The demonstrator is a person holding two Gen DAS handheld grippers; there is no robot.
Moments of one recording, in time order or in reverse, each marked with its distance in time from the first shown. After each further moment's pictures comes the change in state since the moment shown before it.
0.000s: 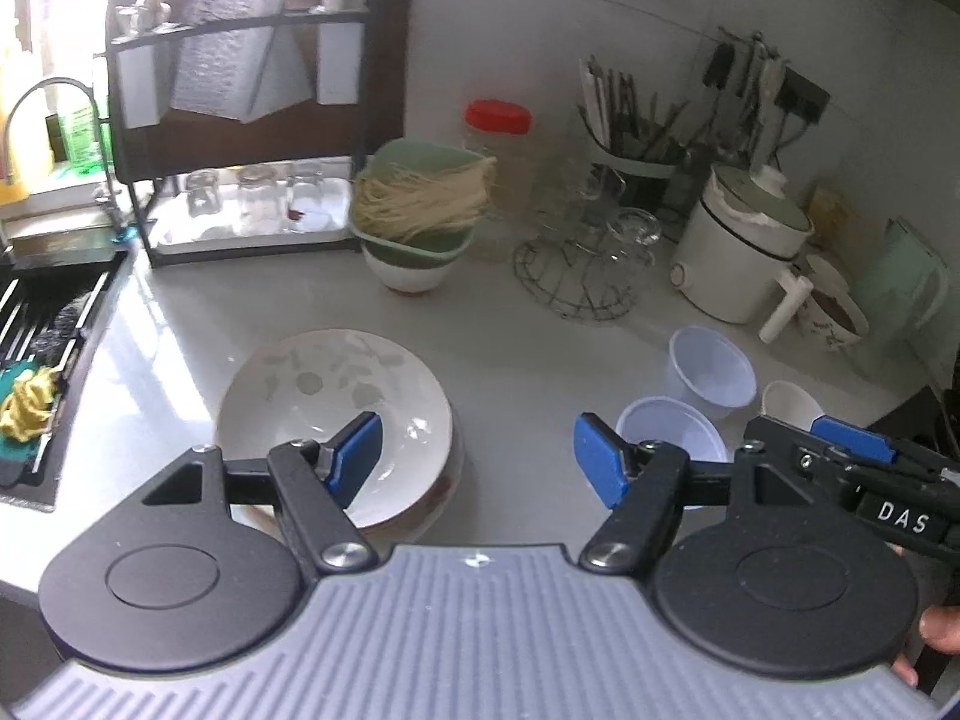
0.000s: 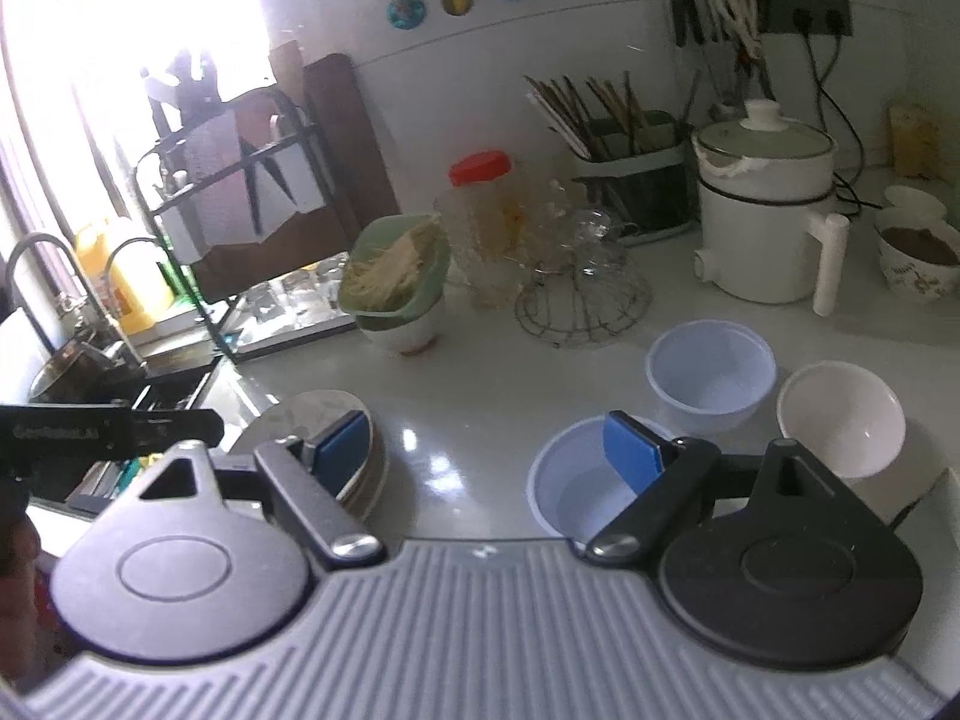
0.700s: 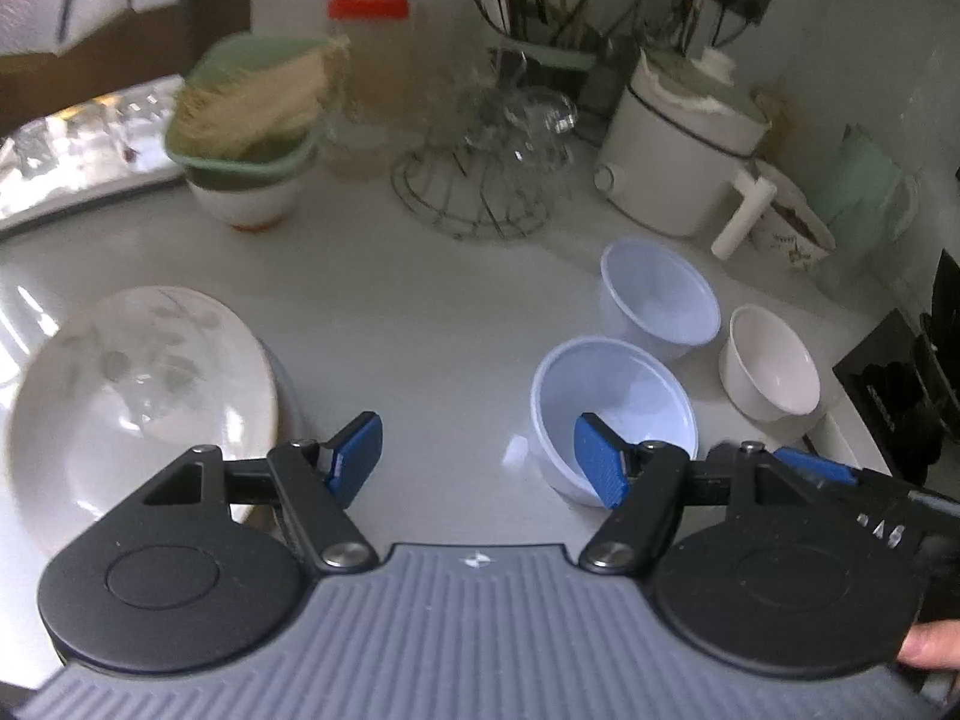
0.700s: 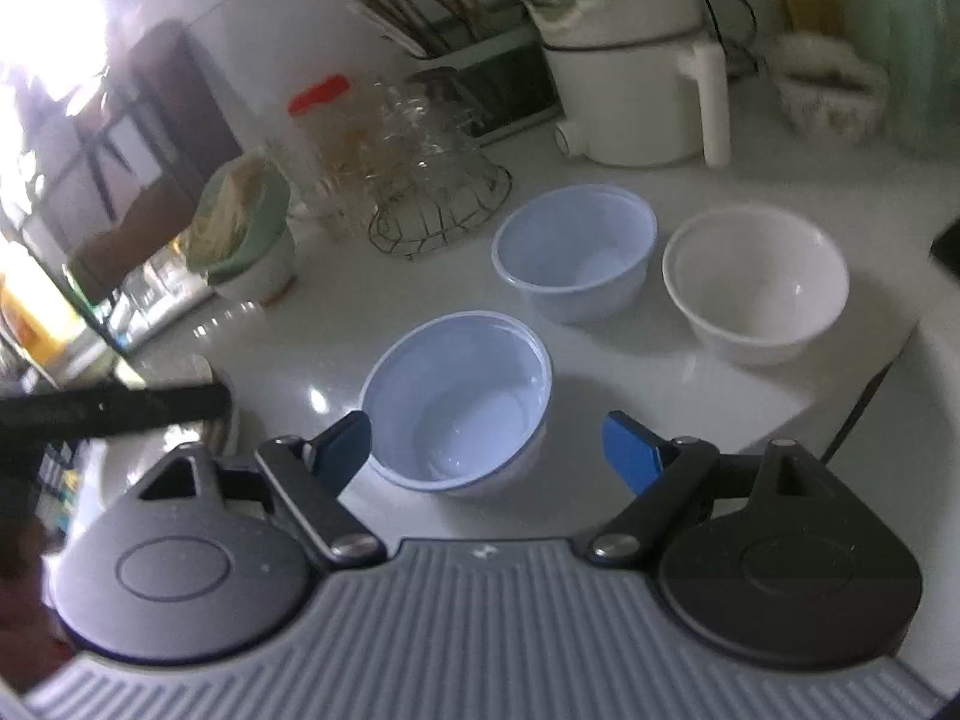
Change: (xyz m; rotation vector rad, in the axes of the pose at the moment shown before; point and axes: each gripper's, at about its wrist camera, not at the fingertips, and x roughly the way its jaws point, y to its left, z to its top) left arm 0.133 -0.053 -0.011 0.085 0.150 -0.155; right arm 0.051 -0.087 -0.044 0.222 0.114 -0.118
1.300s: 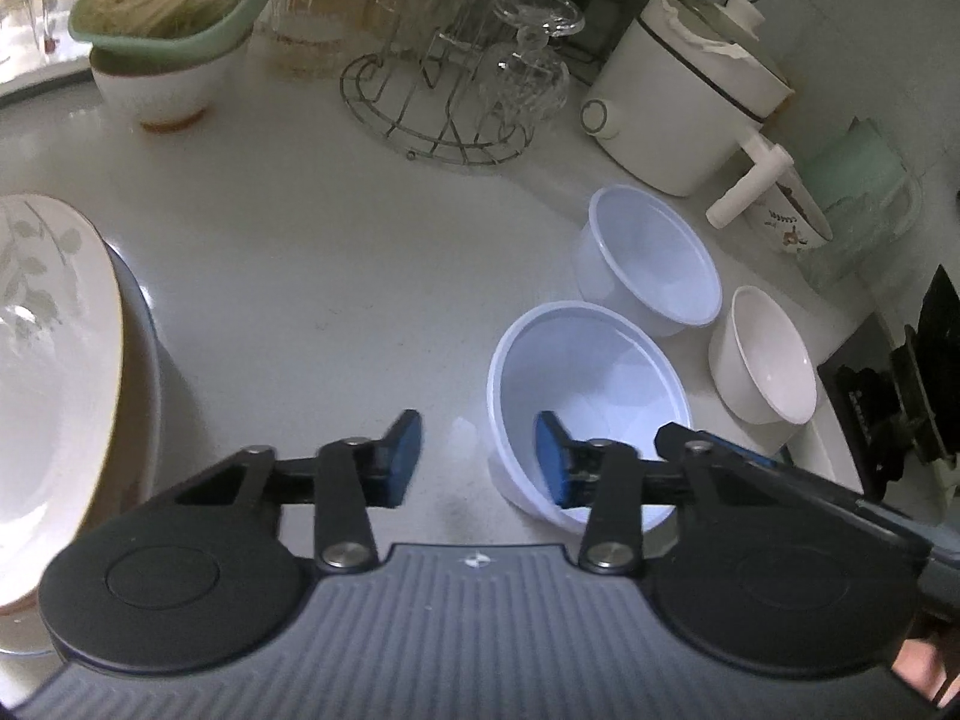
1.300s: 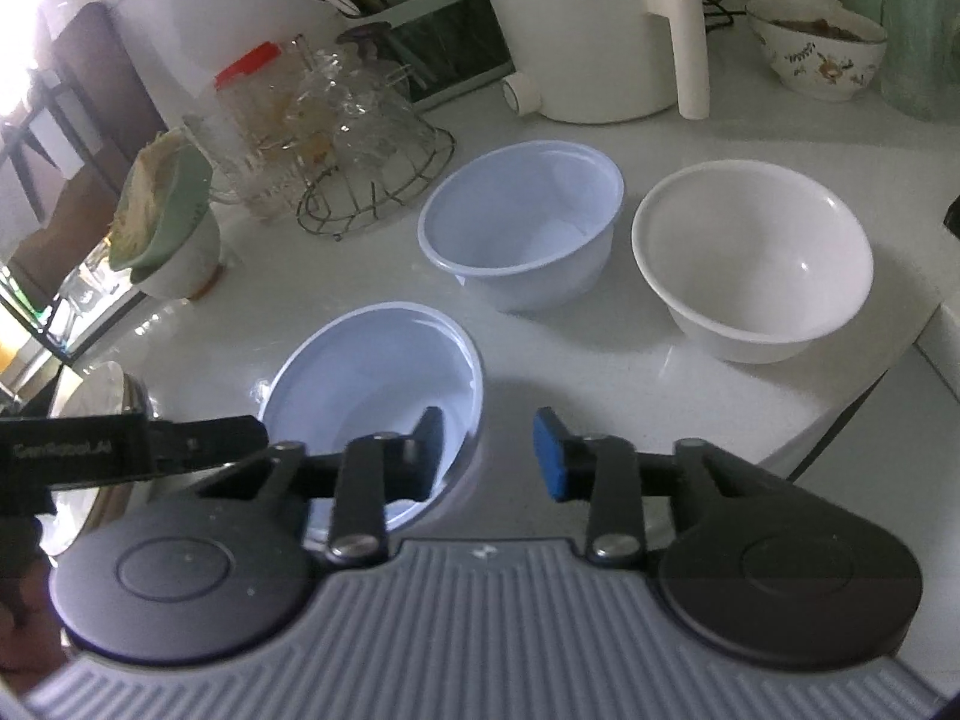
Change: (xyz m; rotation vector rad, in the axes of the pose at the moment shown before) left arm 0.084 0.000 0.006 -0.105 0.123 -0.120; right arm 0.054 -0.020 0.004 0.019 0.058 -0.076
